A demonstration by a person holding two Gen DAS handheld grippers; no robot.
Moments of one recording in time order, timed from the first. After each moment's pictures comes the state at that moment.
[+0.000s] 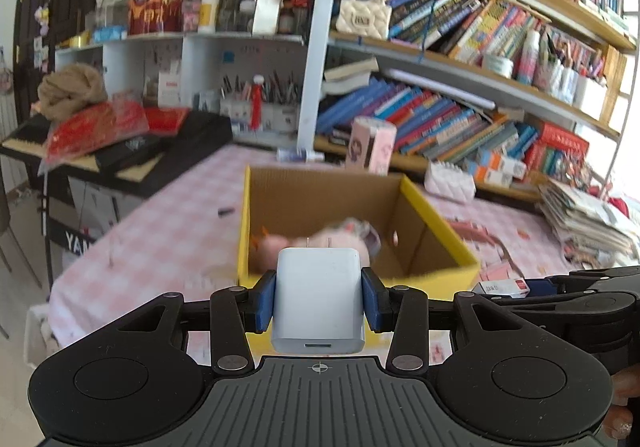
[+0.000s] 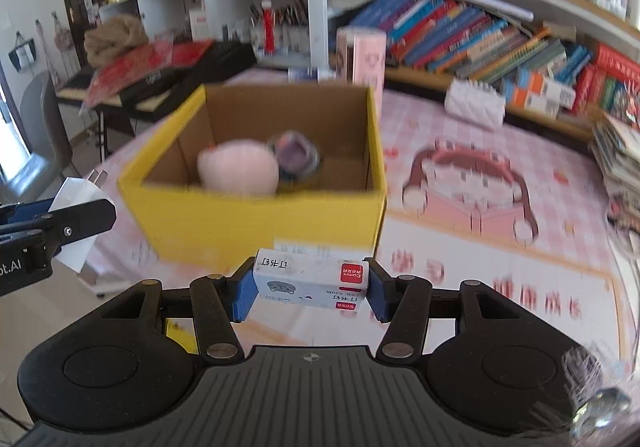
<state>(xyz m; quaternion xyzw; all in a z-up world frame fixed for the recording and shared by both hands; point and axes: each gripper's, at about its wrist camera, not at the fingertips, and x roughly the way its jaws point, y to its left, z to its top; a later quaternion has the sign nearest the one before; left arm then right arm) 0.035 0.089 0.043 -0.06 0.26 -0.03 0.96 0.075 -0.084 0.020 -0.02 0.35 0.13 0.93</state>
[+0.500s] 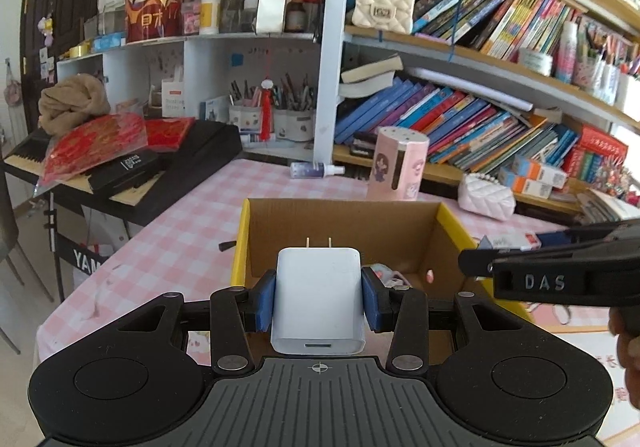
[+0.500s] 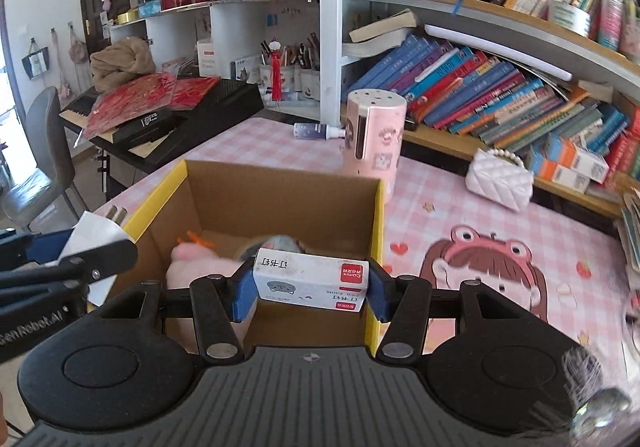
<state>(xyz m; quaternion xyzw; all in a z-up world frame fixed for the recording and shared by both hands) 0.125 0.079 0.032 -0.04 0.27 0.00 0.96 0.181 -0.077 0.041 -0.05 0.32 0.16 0.93</state>
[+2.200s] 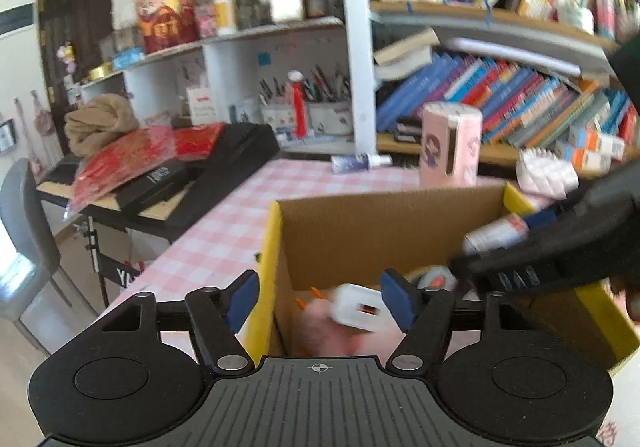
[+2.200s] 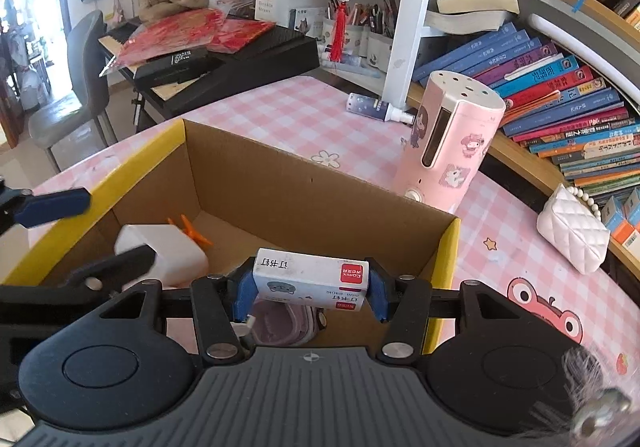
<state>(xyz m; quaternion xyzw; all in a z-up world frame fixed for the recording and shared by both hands) 0.163 0.075 0.012 0.02 0.27 0.08 0.96 0.271 -0.044 0.001 -0.13 0.36 0.25 0.89</state>
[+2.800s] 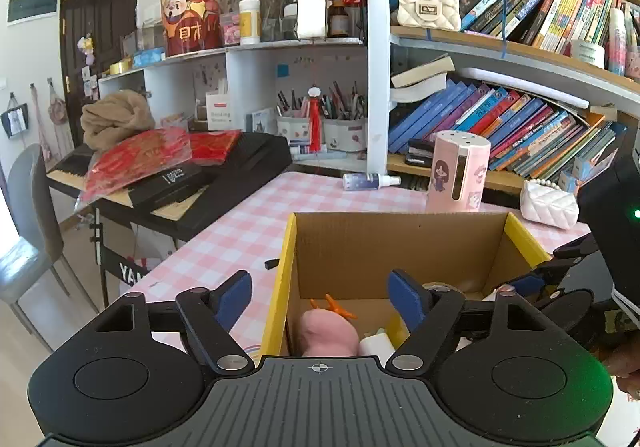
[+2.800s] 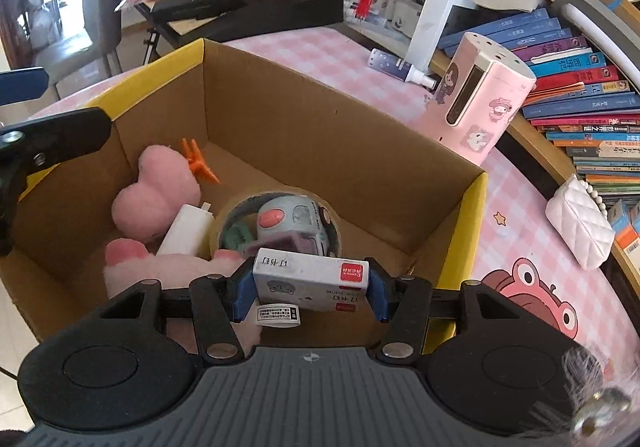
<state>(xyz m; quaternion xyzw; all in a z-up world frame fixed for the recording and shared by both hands) 0.151 0.082 0.020 -0.01 0.25 0.09 0.96 0.266 -0.033 -0.031 -0.21 0.40 0.26 0.85</state>
